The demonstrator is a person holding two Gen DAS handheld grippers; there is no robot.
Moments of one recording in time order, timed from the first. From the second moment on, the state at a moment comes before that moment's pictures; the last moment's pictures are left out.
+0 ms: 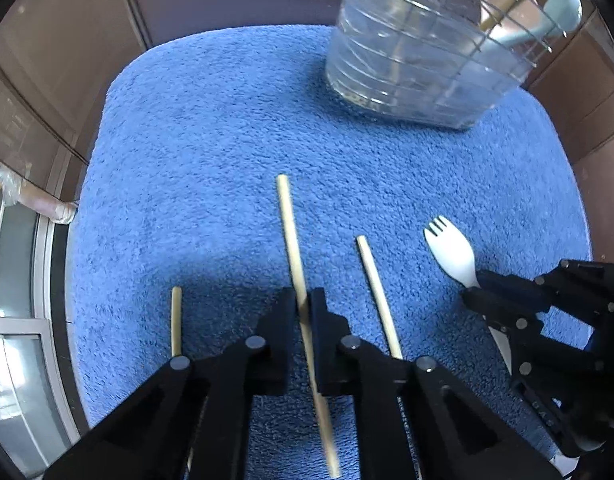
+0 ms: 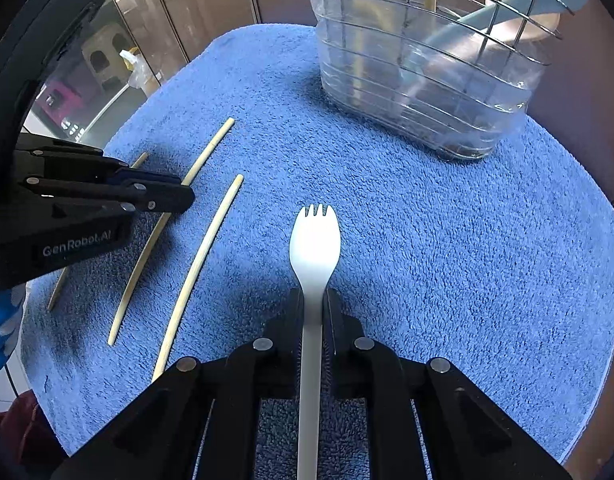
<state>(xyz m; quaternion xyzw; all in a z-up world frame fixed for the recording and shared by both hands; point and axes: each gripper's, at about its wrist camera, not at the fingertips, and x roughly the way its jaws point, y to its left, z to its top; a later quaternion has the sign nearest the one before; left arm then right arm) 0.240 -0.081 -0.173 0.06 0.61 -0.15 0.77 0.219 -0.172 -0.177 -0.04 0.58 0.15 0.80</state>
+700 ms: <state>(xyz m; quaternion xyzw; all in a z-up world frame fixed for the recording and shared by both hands) 0.158 -0.058 -0.109 0.00 0.52 -0.17 0.84 0.131 -0.188 -0.117 0.03 0.46 0.16 0.87</state>
